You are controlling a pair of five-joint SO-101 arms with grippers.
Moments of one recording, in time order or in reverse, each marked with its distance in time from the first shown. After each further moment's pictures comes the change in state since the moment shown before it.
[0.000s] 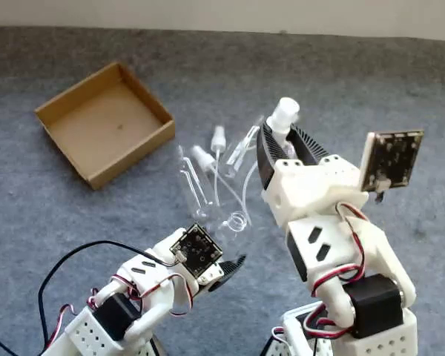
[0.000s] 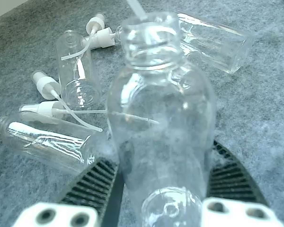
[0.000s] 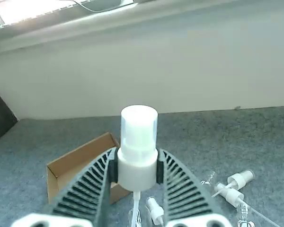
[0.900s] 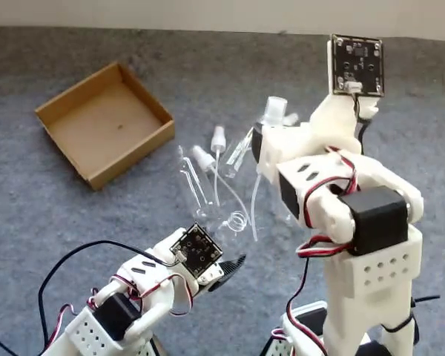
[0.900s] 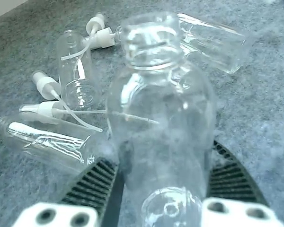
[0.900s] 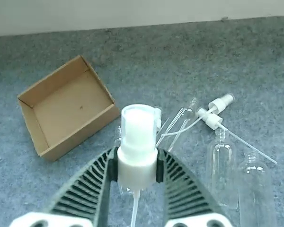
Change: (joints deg) left arm 0.0 0.0 0.0 0.0 0.0; right arm -0.2 33.8 -42.6 35.9 0.1
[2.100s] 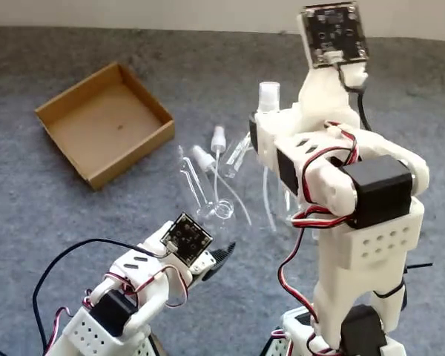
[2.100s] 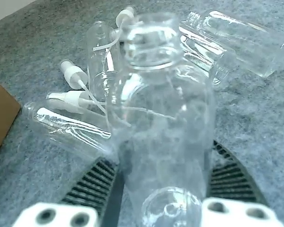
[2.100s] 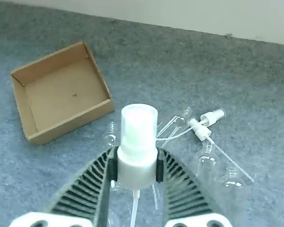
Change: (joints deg) left arm -6.4 0.0 0.0 0.0 0.0; right arm -0.4 15.0 -23.5 10.8 8.4
